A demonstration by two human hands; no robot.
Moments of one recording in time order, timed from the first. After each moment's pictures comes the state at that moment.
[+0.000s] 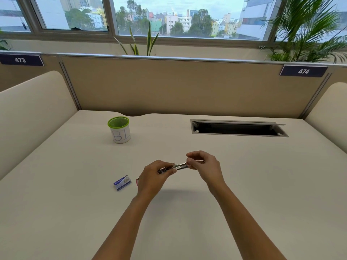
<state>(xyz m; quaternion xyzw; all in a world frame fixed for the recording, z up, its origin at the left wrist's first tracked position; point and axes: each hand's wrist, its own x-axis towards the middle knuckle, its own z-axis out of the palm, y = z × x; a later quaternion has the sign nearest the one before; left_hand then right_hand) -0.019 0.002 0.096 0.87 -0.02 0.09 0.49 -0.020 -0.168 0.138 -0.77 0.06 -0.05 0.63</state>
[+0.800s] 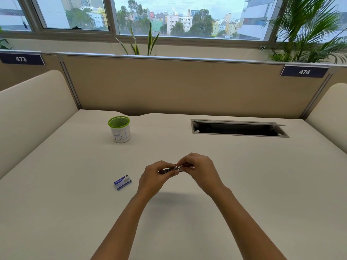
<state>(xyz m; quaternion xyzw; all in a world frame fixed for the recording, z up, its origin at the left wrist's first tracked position) -0.017 0.007 0.095 0.84 -0.06 0.04 0.54 -0.023 -0.163 0.140 -0.91 -0.18 -0.12 0.35</state>
